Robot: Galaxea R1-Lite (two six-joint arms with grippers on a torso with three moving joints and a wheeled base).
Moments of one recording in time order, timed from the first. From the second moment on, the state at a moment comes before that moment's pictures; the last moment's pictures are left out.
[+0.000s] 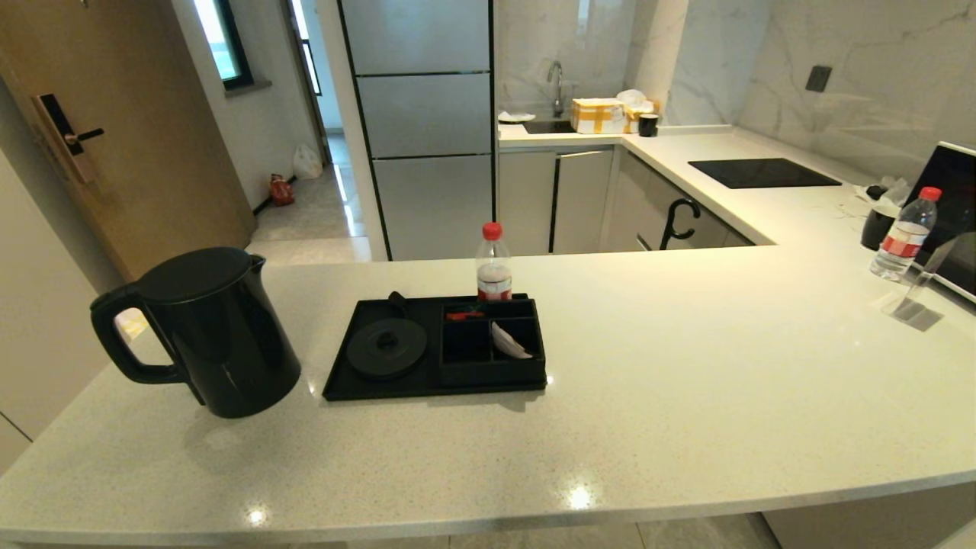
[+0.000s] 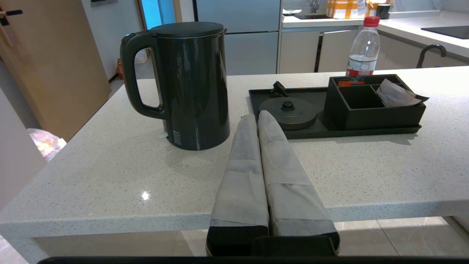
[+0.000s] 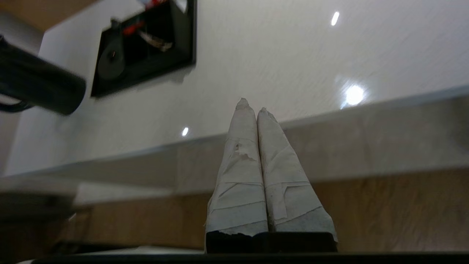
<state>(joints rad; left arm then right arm) 0.01 0.00 0.00 -0.19 -0.01 0.02 0.02 0.77 -0.81 0.51 0.24 0.37</state>
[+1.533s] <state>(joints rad) 0.01 0.00 0.00 -0.19 -0.01 0.02 0.38 1.83 -1.21 0.19 0.30 0.35</state>
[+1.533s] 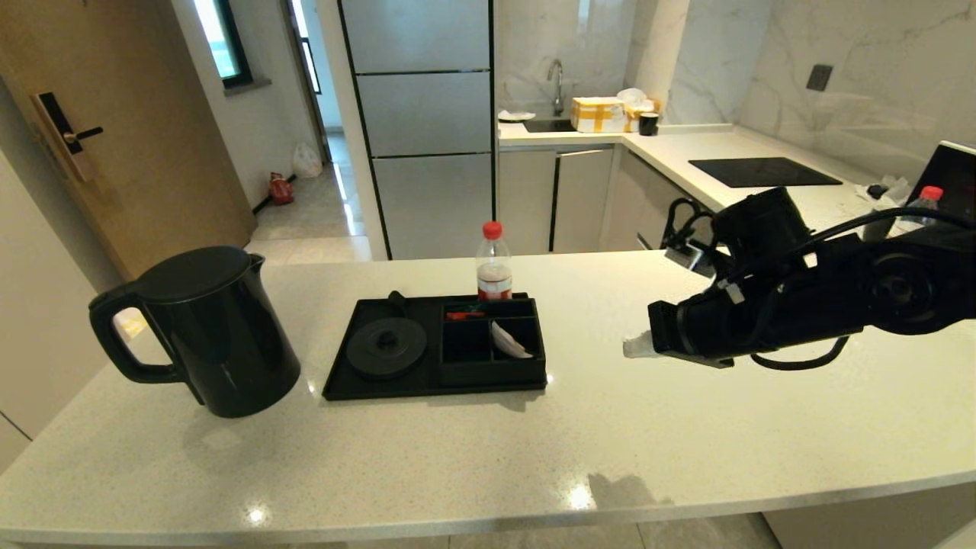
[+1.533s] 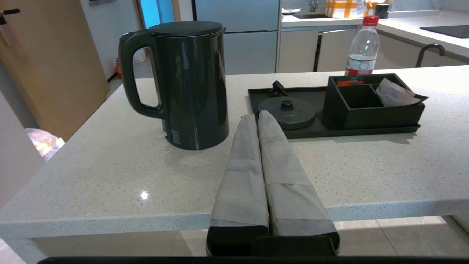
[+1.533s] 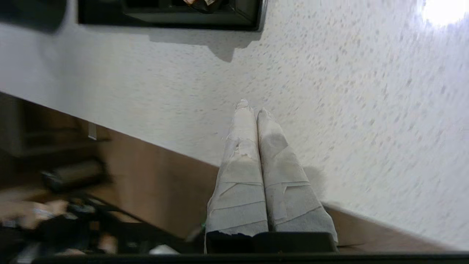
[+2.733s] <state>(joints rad) 0.01 0.00 0.00 -0.19 -0.01 0.02 0.53 2.05 -1.18 -0.31 0.22 0.52</state>
